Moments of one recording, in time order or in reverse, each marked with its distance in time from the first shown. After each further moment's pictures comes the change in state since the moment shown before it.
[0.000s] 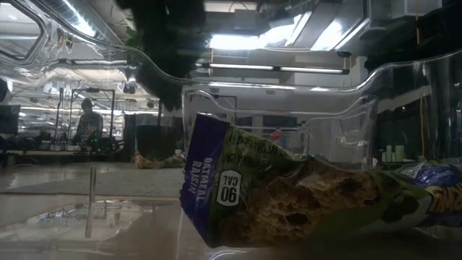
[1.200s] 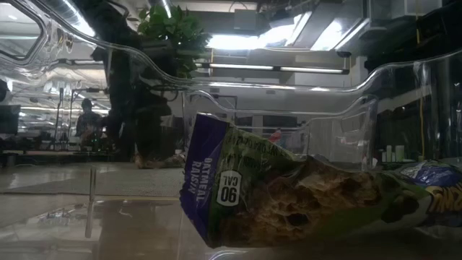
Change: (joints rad) left arm 0.146 -0.025 -0.403 0.293 0.065 -0.123; right arm 0.000 0.000 0.000 0.000 0.000 0.010
